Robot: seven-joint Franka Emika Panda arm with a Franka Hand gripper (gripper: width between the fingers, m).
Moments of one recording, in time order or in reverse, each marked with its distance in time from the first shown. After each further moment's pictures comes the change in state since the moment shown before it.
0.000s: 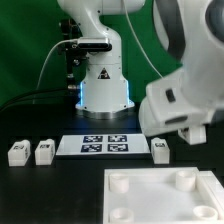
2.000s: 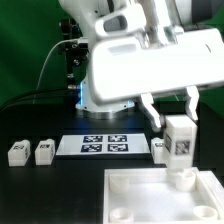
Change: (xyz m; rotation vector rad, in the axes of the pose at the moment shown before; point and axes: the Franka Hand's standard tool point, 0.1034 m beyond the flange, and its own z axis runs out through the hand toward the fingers) arm 0.069 0.063 -0.108 -0.165 1.247 -0.172
